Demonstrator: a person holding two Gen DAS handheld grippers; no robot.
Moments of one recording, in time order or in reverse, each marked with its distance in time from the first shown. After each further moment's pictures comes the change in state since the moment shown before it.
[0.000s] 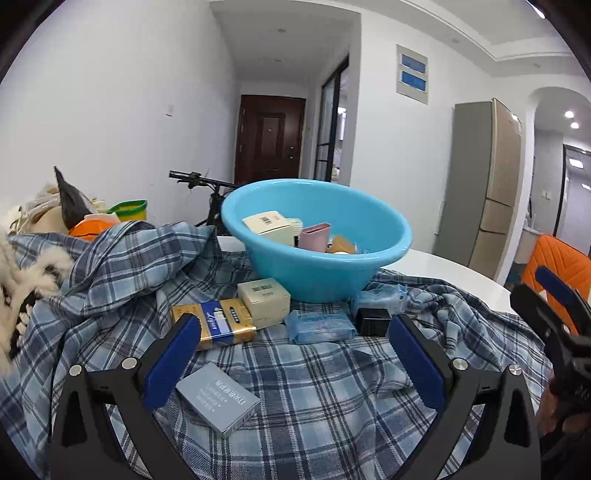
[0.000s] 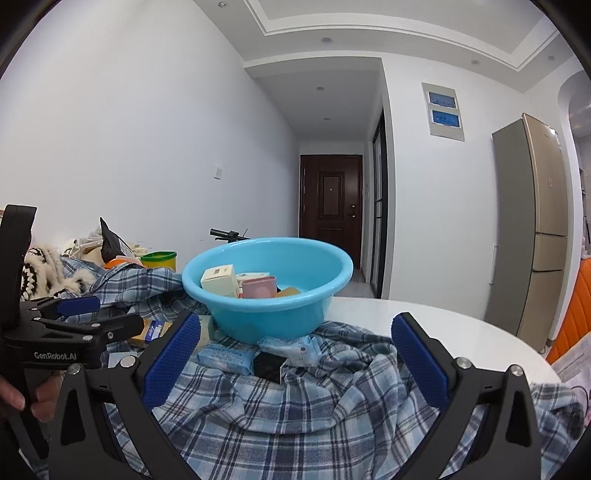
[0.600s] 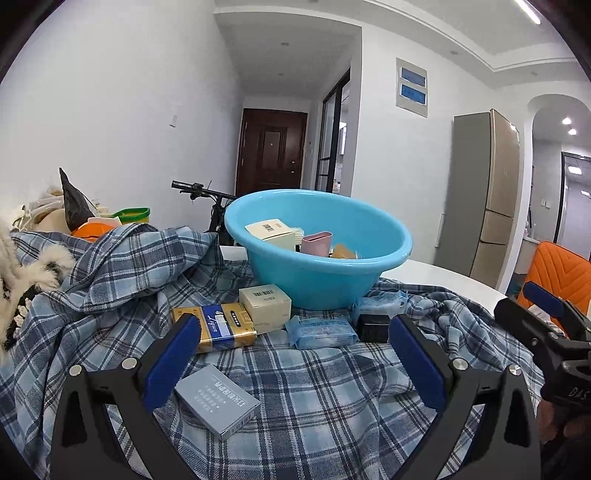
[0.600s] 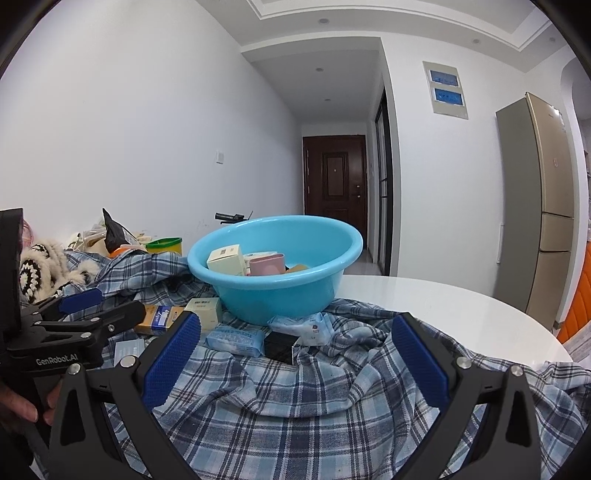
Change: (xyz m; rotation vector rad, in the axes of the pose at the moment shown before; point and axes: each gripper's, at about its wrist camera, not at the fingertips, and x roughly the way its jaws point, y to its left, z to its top) left arm -0.004 0.000 -0.009 -0.005 -0.059 -0.012; right arm 0.014 0.000 -0.008 0.024 0.081 0.026
